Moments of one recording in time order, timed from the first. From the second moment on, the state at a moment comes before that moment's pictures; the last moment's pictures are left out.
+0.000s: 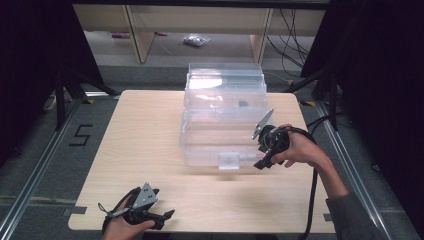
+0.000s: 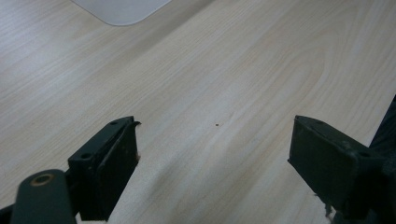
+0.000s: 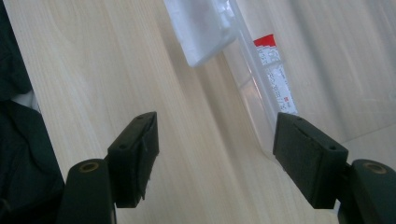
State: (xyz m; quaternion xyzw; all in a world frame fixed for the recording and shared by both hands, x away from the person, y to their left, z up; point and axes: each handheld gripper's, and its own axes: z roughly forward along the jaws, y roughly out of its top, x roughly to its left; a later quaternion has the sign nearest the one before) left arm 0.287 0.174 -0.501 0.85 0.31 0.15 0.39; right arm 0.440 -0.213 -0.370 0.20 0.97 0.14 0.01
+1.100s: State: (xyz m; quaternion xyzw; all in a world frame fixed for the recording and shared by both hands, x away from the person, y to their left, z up) left arm 0.286 0.173 -0.501 0.85 0.32 0.15 0.39; right arm 0.406 -0.204 -0.396 0.18 0.97 0.16 0.00
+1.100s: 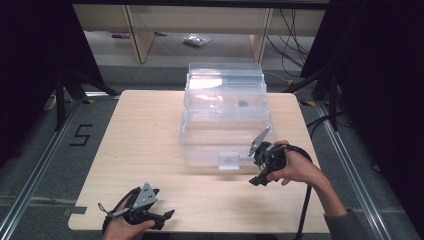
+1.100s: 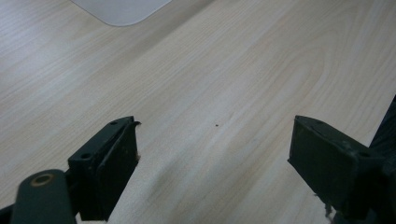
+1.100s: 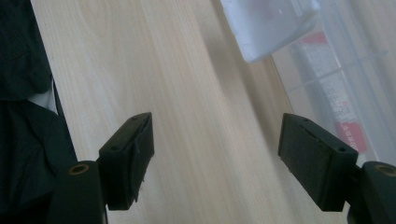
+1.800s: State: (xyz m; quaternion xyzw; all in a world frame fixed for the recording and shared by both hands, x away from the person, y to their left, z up) left arm 0.286 0.173 -0.501 0.85 0.32 0.15 0.39; right arm 0.388 -0.202 -0.414 0.17 0.97 0.17 0.01
